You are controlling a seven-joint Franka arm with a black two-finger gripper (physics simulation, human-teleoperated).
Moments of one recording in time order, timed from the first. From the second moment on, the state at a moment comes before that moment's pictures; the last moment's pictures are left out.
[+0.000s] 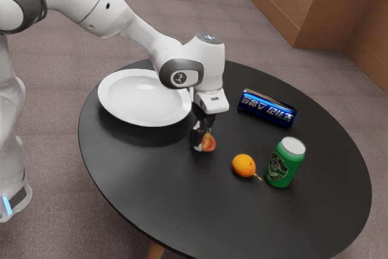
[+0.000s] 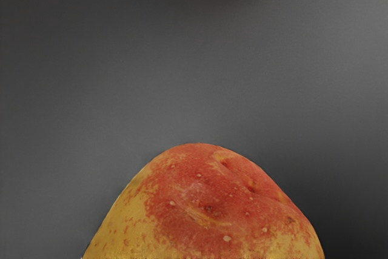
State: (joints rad) arm -0.16 -0.06 0.07 -2.22 -0.14 2.32 0.69
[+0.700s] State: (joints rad) arm 0.16 -0.48 0.03 -2.45 -0.12 2.32 0.65
